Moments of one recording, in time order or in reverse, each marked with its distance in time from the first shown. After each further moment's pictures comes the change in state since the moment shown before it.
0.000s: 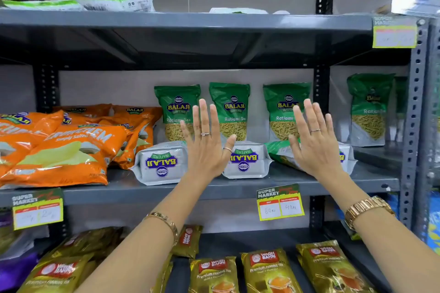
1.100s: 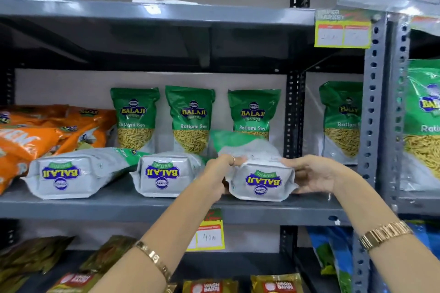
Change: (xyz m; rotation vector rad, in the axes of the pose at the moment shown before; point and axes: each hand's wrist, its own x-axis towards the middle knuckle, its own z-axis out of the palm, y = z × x) left_hand 0.024 0.175 0.098 -1.316 -0.639 -1.145; right_hand 0.013 0.181 0.039 1.375 -1.027 1.010
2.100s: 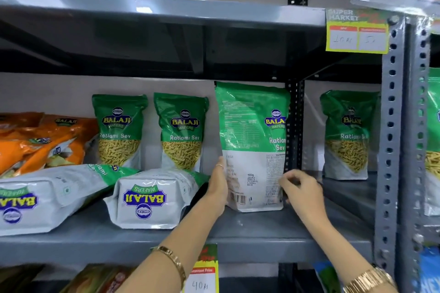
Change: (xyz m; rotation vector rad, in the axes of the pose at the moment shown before) left_hand 0.085 -0.014 0.009 -0.115 0.071 0.154; right_hand 0.057 0.042 0.024 -0.379 0.695 -0.679
